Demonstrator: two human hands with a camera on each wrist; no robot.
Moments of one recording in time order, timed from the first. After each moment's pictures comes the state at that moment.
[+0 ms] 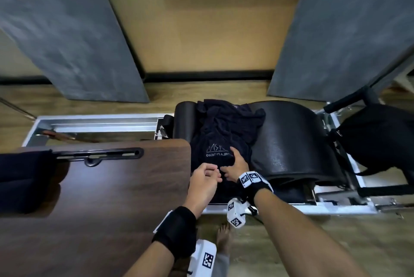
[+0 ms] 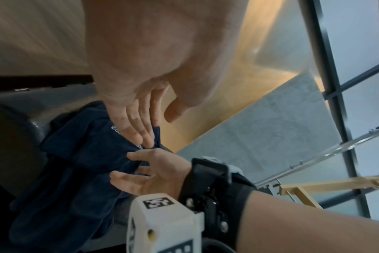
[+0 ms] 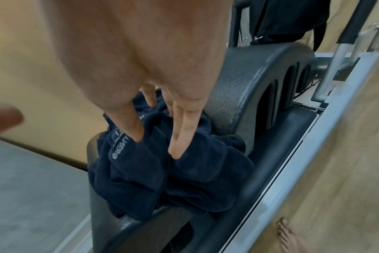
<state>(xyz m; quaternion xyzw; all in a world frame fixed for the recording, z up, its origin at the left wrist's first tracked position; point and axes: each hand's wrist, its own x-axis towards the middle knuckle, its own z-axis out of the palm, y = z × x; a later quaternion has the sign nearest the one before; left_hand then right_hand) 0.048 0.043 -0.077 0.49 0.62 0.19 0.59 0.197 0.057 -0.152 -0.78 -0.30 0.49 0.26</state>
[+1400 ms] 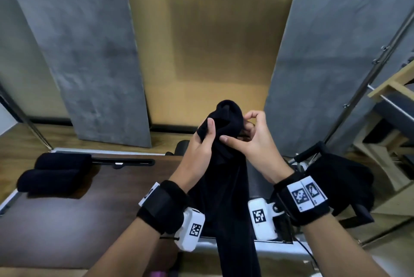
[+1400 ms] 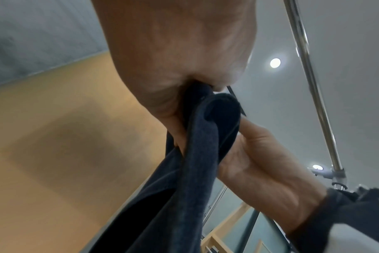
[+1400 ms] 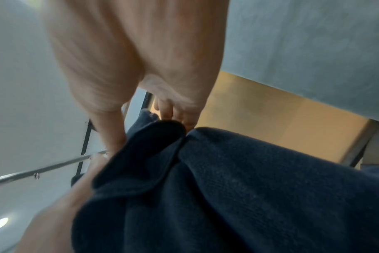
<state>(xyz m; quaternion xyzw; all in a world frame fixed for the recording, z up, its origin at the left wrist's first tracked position) 0.028 -0.069 0.202 0.60 0.28 0.43 0.61 0.196 -0.110 0.212 -0.49 -0.55 0.36 0.58</state>
